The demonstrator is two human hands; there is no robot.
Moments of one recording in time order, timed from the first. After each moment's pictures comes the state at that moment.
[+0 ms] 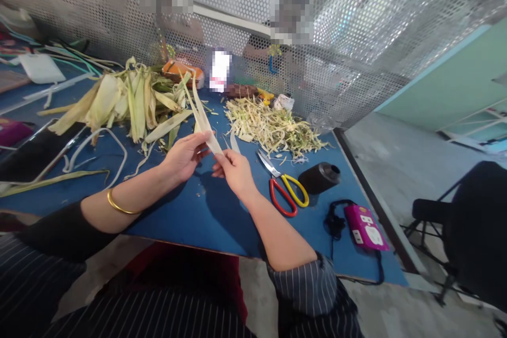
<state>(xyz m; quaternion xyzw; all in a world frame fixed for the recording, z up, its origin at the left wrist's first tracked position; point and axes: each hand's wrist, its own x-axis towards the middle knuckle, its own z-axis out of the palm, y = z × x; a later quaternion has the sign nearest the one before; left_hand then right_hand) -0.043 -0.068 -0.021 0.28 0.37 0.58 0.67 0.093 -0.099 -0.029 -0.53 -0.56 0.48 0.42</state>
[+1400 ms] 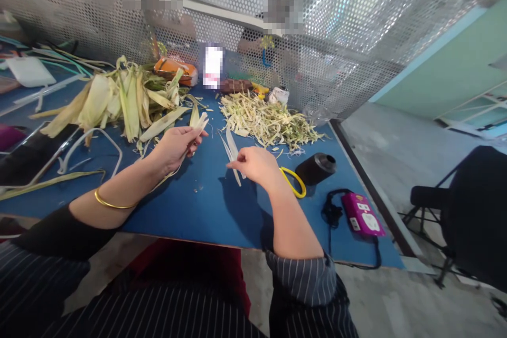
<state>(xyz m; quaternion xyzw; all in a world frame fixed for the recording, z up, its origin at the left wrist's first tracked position) -0.057 -0.059 -0.012 0.47 0.46 0.49 0.58 0.151 -0.095 0.010 -0.65 -0.75 0.12 0.09</state>
